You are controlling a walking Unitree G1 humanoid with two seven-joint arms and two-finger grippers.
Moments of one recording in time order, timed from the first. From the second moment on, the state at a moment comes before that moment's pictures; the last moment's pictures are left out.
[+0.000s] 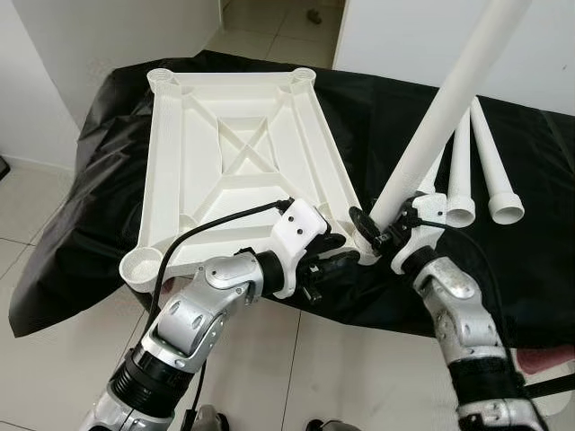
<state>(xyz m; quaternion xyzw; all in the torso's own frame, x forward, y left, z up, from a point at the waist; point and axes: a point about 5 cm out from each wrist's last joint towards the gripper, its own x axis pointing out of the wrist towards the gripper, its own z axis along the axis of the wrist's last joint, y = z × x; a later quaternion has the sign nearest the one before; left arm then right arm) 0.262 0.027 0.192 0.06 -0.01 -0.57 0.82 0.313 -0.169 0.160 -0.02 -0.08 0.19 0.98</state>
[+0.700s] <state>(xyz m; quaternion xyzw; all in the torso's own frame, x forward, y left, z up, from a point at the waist) 0.258 0.029 0.189 0.05 0.00 -0.57 0.82 0.290 -0.146 0.160 0.04 -0.09 -0.04 0.99</state>
